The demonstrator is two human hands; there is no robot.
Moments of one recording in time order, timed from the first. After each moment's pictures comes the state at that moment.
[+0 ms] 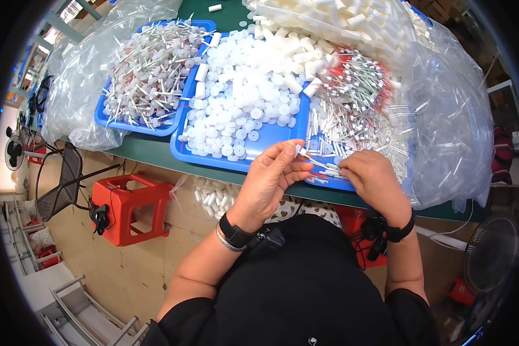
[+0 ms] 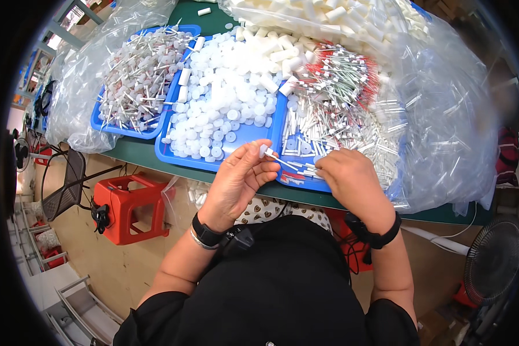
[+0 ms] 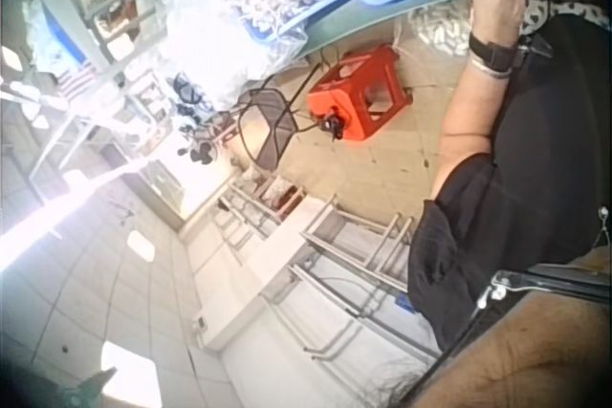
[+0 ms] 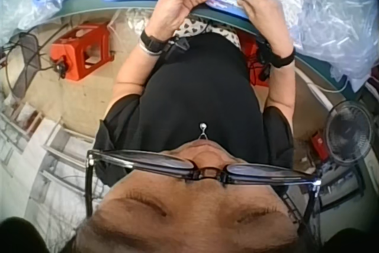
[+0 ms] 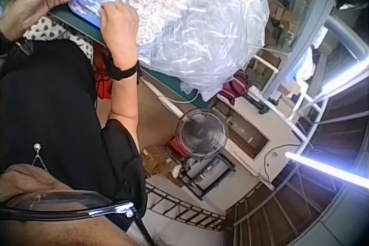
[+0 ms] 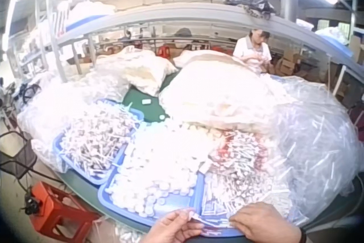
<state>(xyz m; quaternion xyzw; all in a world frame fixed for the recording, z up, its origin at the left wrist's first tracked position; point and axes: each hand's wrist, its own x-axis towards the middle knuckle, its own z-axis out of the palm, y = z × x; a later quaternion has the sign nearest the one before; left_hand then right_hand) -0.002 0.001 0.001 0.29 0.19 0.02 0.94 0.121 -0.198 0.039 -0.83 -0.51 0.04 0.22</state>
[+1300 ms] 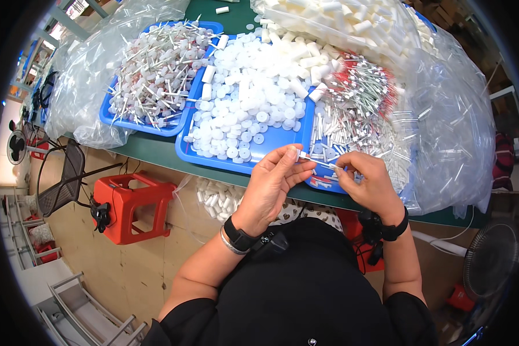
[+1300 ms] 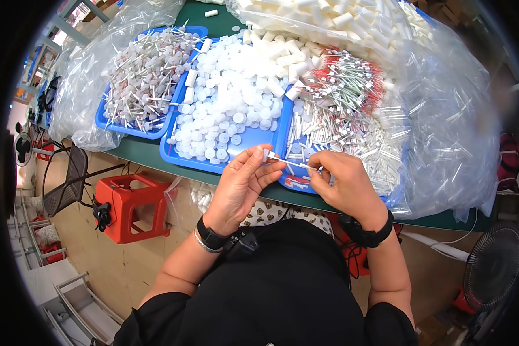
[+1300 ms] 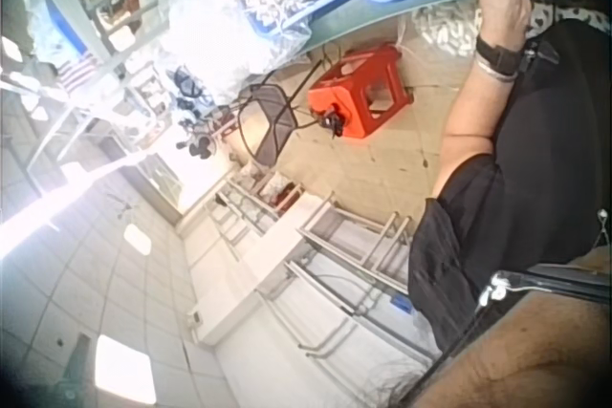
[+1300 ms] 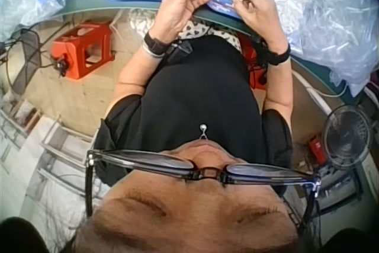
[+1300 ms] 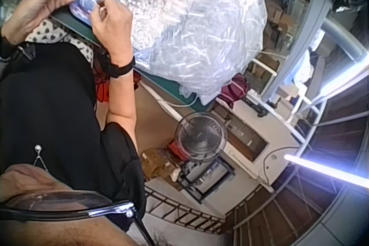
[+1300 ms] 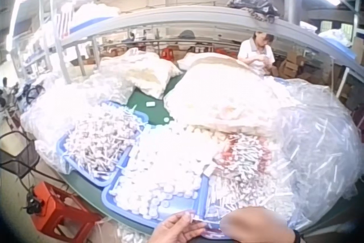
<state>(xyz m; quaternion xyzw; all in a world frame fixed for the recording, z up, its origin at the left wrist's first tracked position) -0.003 -0.002 0.004 0.30 0.23 0.05 0.92 0.115 -0.177 0.040 -0.80 -0.44 0.09 0.40</state>
